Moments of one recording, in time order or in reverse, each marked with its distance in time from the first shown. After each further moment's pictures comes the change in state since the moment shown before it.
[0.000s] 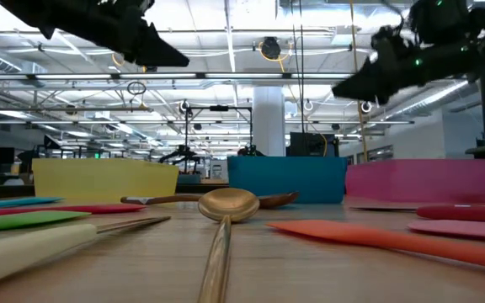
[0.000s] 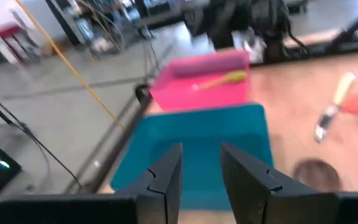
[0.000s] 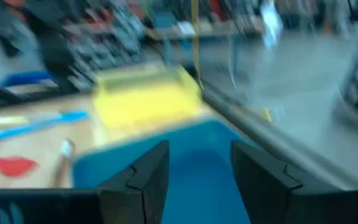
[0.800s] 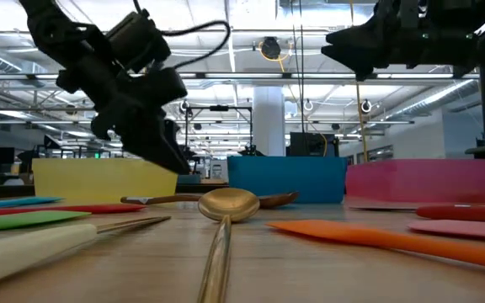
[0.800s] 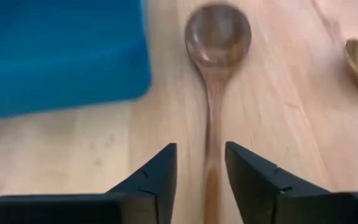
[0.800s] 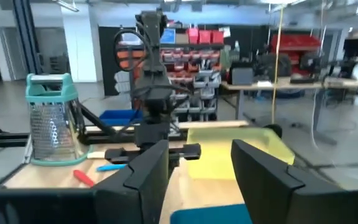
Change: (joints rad) left arm -0.089 0.518 -0.001 0.025 0.229 -0.114; right arm 0.174 0.114 0.000 0.294 -0.134 0.030
